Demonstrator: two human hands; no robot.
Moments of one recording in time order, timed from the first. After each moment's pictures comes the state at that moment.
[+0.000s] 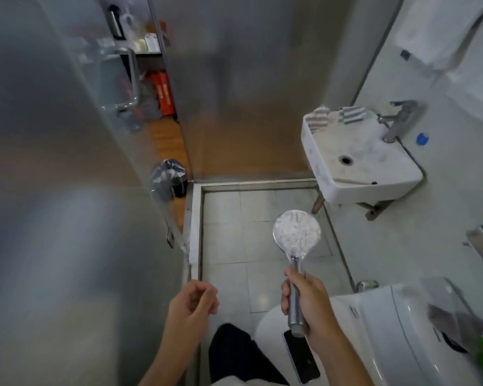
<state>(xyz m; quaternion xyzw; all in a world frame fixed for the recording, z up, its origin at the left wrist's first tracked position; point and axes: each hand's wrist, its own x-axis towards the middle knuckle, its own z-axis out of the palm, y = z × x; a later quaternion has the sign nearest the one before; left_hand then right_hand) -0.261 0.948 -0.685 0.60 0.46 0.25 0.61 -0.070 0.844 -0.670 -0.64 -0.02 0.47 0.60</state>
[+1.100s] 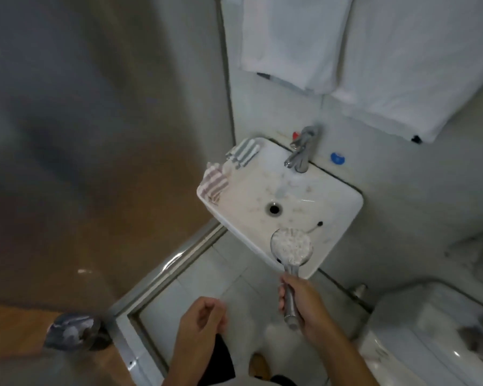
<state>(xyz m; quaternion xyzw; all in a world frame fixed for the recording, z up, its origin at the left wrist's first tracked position) 0.195 1.269 -0.714 0.69 0.31 0.00 0.65 0.296 1.085 -0.728 -0.56 0.28 0.32 0.71</state>
